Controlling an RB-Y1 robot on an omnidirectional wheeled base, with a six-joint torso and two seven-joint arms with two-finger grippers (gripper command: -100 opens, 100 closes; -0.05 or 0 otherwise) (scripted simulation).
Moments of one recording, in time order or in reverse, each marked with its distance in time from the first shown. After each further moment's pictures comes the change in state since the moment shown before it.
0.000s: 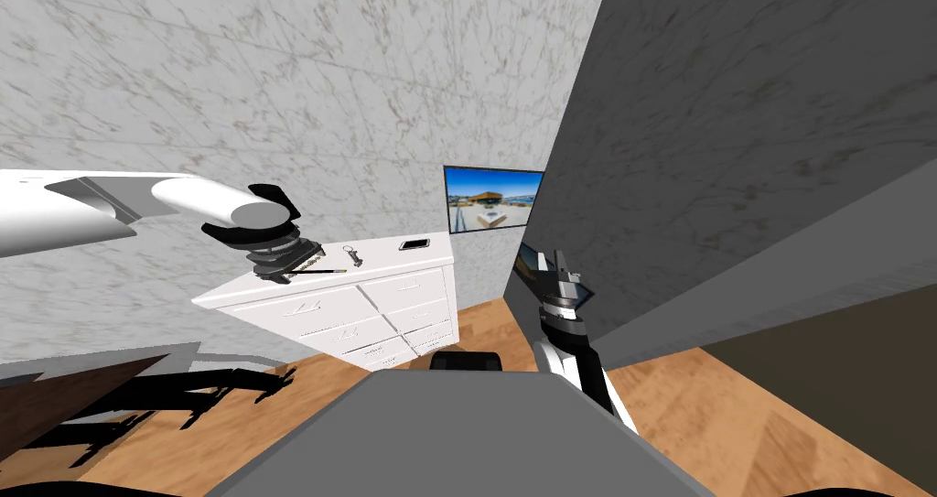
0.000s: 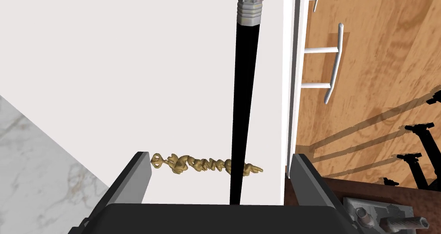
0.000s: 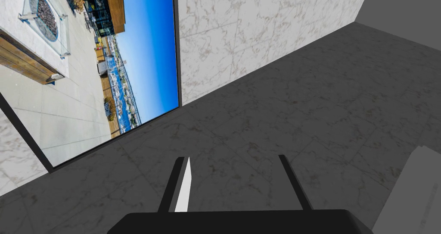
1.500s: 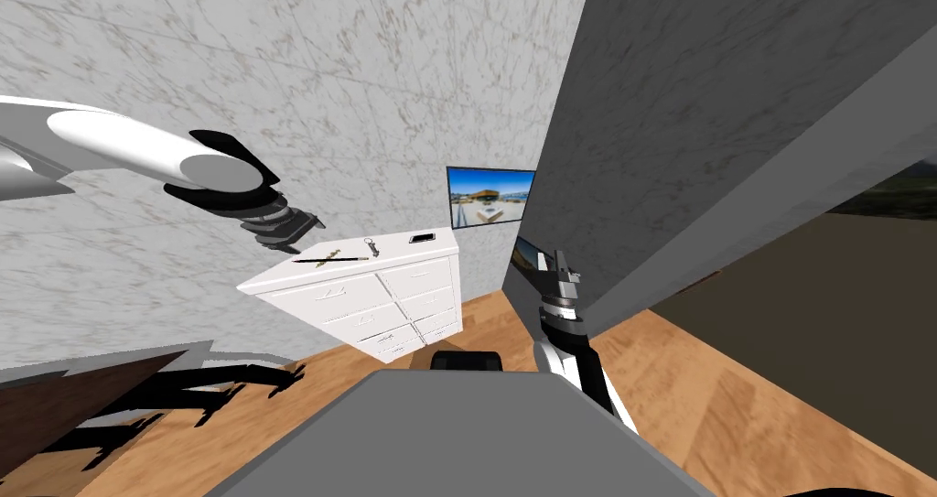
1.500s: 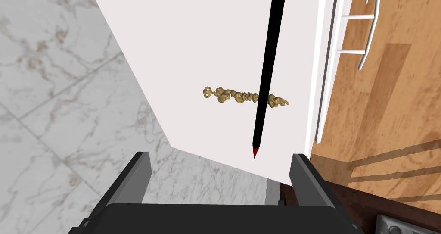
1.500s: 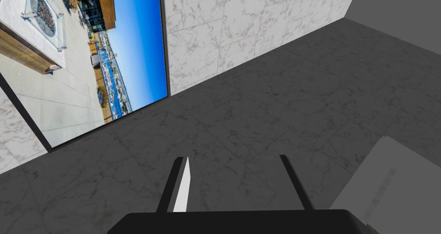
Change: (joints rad) left arm -0.110 0.049 0.111 0.075 0.027 0.005 0.048; right arm 0.000 0.000 0.000 0.000 0.000 0.000 0.000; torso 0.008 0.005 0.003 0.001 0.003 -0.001
